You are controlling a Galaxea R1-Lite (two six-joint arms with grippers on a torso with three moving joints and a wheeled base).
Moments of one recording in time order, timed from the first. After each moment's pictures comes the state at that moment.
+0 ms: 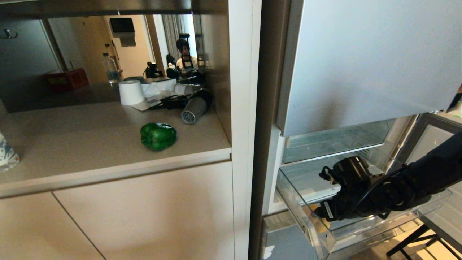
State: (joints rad) left arm 0.00 0.00 0.00 -0.03 0.00 0.00; right arm 0.21 2.05 -0.86 -0.17 -0.02 0.06
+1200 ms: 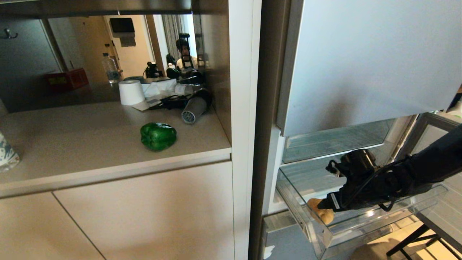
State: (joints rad) left arm 0.00 0.00 0.00 -0.03 0.00 0.00; right arm 0.12 2.08 -0.97 -0.10 -0.02 -0.01
